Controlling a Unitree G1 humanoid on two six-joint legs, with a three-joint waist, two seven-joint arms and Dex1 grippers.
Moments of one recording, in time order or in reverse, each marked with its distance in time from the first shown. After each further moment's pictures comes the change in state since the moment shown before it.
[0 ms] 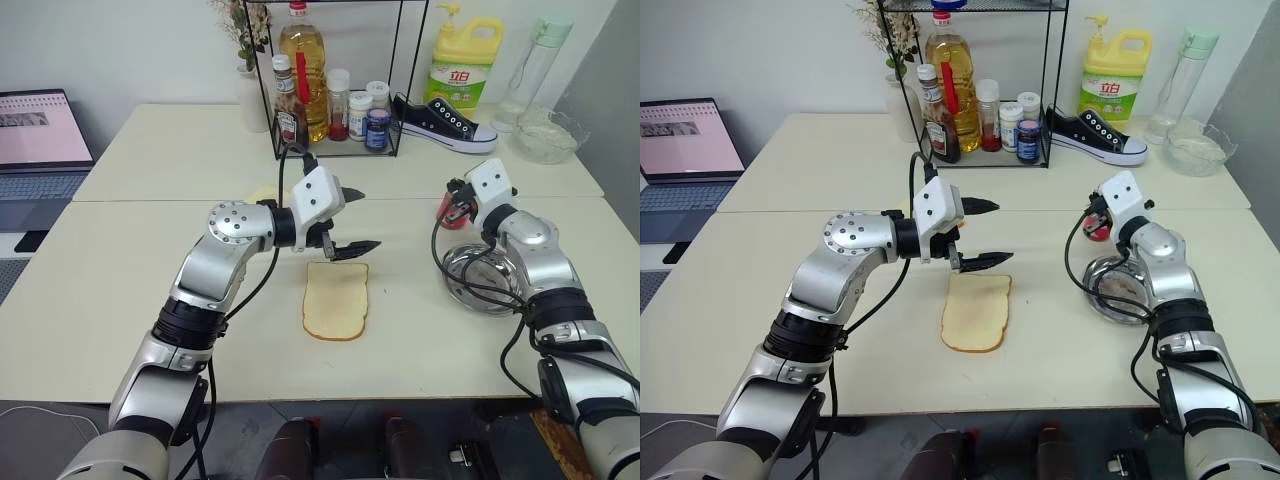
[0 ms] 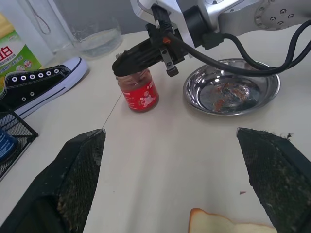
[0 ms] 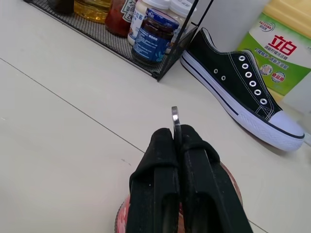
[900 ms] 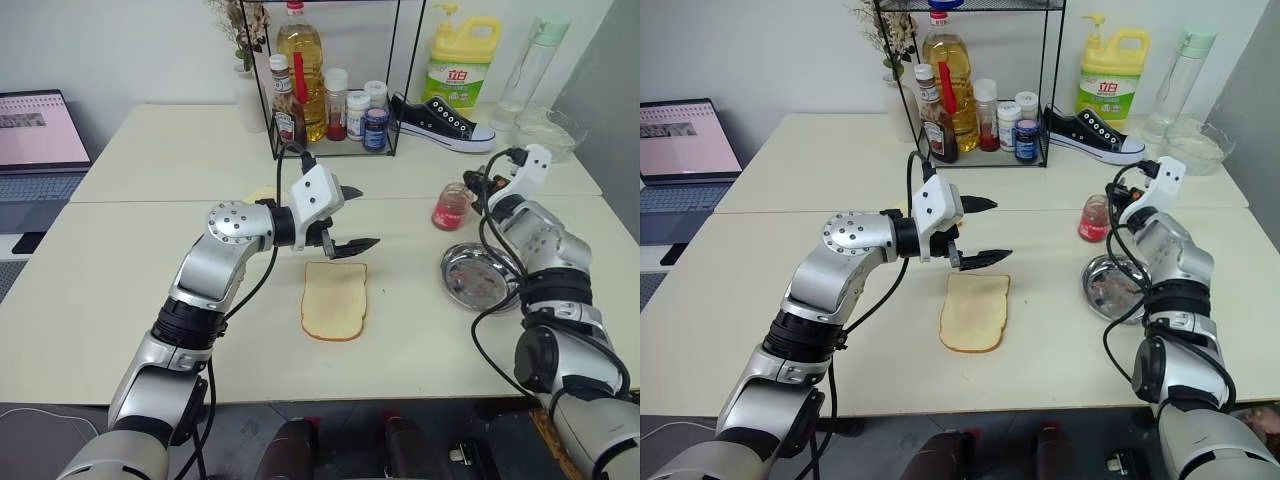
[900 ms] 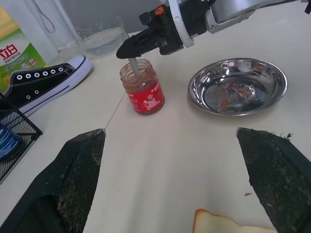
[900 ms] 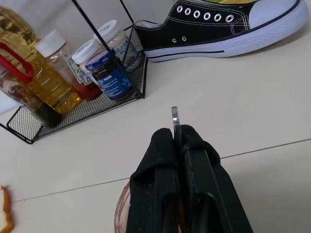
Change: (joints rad) left arm 0.000 0.002 0.001 0.000 0.002 -0.001 0.022; right arm -0.124 0.115 -0.443 0.017 0.464 0.540 -0.161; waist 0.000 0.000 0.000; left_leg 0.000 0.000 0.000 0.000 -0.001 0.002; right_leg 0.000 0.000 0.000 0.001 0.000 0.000
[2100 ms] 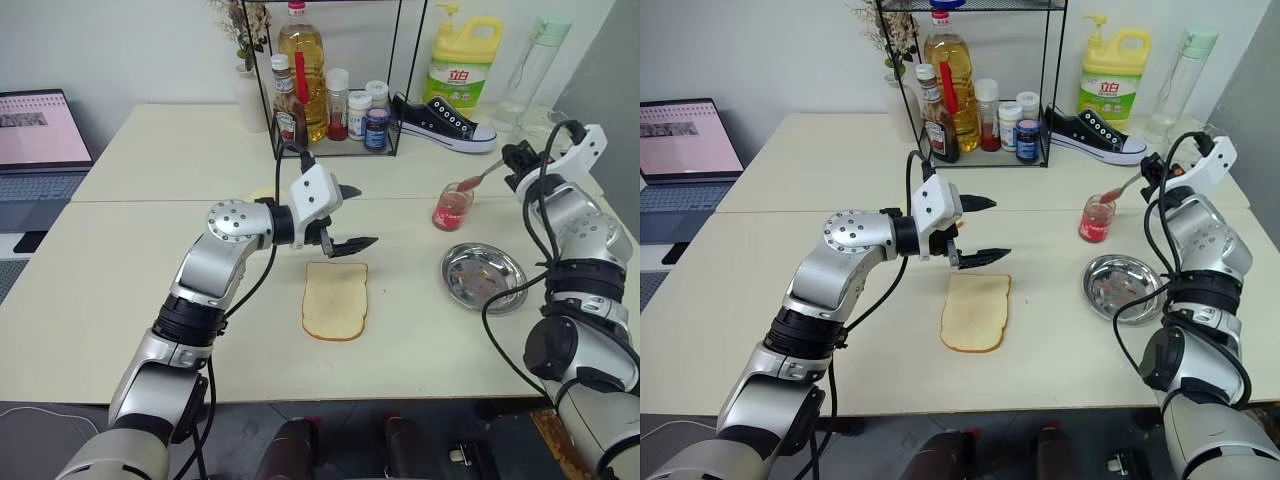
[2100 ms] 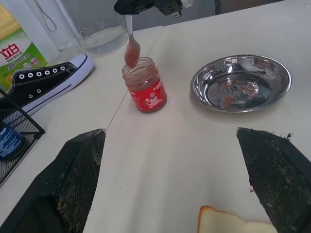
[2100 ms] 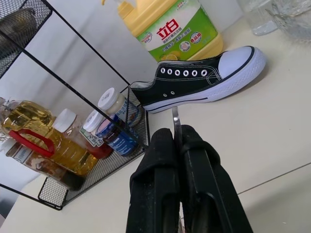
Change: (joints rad) left arm -0.011 0.000 0.000 0.042 0.006 -0.036 -0.011; right arm -0.037 -0.047 -0.136 -0.102 0.159 0.092 -0.132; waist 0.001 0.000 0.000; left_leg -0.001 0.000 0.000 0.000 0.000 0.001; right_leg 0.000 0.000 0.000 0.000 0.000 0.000
